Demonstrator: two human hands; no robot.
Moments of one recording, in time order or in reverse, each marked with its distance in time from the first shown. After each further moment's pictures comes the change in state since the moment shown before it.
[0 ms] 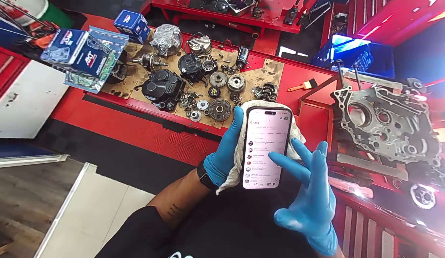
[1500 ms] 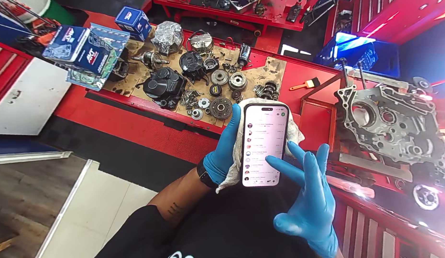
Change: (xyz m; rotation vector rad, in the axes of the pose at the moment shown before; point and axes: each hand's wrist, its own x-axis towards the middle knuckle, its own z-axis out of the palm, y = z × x) left_hand -0.001 0.001 -0.006 -0.018 0.013 0.031; right_hand -0.005 -0.003 0.003 -0.028 -0.015 -0.026
